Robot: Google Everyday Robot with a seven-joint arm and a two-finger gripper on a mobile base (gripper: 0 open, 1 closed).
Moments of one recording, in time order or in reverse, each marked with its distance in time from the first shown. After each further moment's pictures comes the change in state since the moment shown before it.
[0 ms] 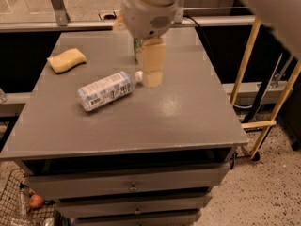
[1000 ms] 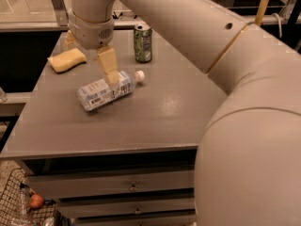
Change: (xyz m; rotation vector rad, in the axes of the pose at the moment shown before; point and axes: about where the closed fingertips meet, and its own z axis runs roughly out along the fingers) arm -0.062 -0.087 0.106 -0.101 -0.083 -0.361
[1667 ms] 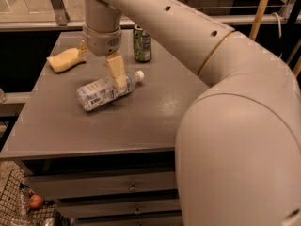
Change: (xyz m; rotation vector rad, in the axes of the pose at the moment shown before) arm 0.037 -0.001 0.040 -0.060 0.001 0.049
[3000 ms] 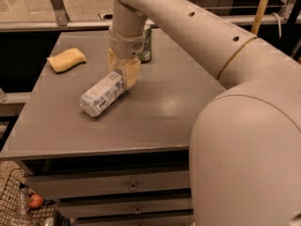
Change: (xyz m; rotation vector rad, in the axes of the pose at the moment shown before) arm 0.056 0.034 0.007 -0.011 -0.011 0.061
